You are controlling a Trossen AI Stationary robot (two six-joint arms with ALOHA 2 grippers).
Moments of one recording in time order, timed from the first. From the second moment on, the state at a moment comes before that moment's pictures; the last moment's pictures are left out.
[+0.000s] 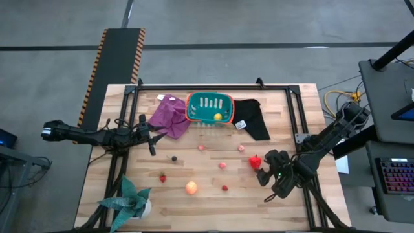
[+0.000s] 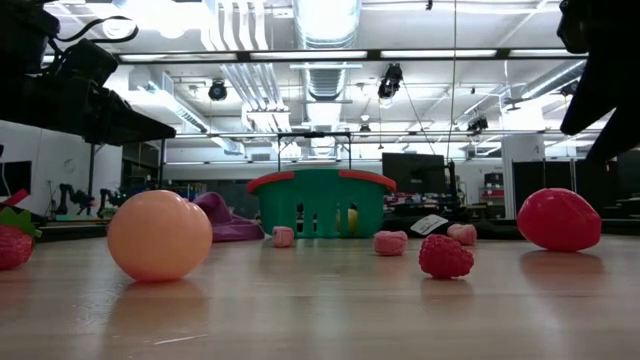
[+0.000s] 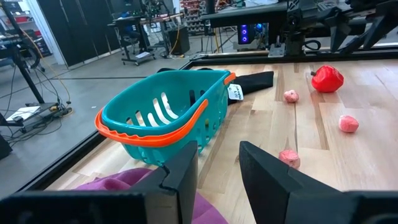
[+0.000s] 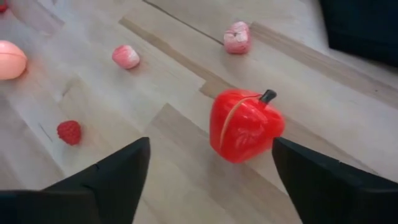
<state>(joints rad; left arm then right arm) -0.12 0.33 0.00 0.12 -0.51 0.06 0.78 1.36 0.79 -0.80 0.63 1.67</state>
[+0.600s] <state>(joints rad) -0.12 0.33 0.00 0.12 -0.51 0.06 0.77 1.36 0.79 -0.80 0.63 1.68</state>
